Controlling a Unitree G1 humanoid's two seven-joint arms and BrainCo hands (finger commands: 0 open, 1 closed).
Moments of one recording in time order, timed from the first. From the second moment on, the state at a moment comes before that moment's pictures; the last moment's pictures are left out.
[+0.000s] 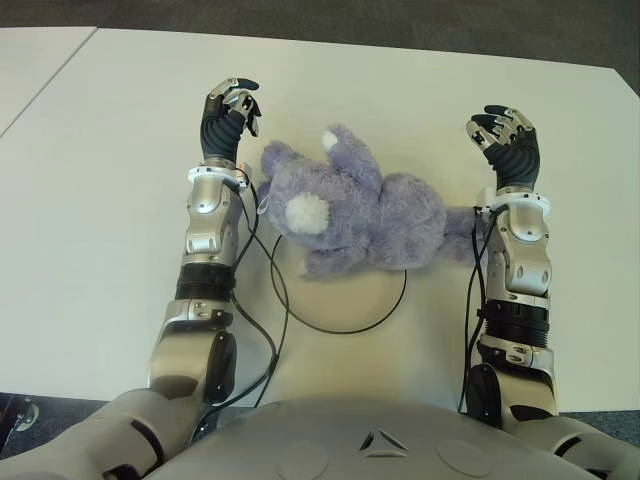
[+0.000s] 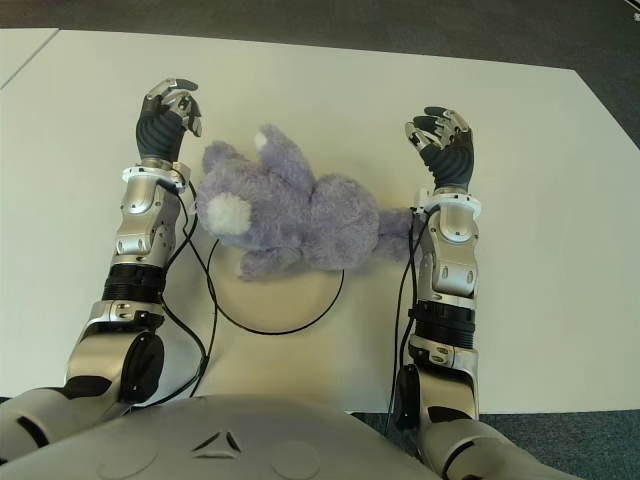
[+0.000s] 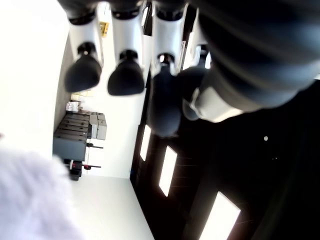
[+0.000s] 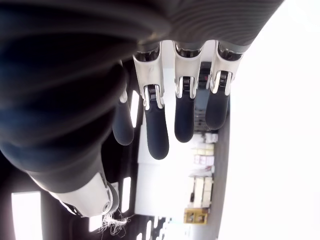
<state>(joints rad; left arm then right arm) -0.45 0.03 0.18 0.35 -0.20 -0.17 -0.05 -0.30 -0.19 -0.25 -0.03 0.05 0.20 -0.07</state>
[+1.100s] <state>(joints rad) -0.41 -0.01 0.17 0.33 -0.16 -0.16 -0.01 -0.26 -0.11 -0.22 0.08 0.03 0.01 -0.17</state>
